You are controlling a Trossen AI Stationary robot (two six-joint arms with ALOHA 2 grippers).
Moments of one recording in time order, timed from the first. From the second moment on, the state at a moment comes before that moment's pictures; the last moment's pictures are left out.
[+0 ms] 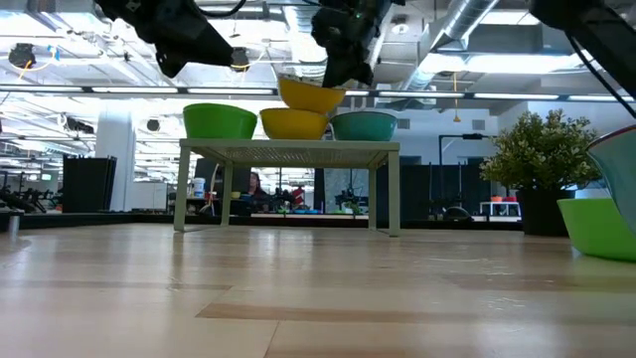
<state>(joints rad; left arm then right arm) -0.24 1.00 0.68 -0.18 -0.34 -0.29 -0.43 2.09 2.33 -1.28 -0.14 -0.02</state>
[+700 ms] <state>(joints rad) -0.24 1.00 0.68 -0.19 -0.34 -0.29 -0.43 2.12 2.33 -1.19 -0.16 -0.05</state>
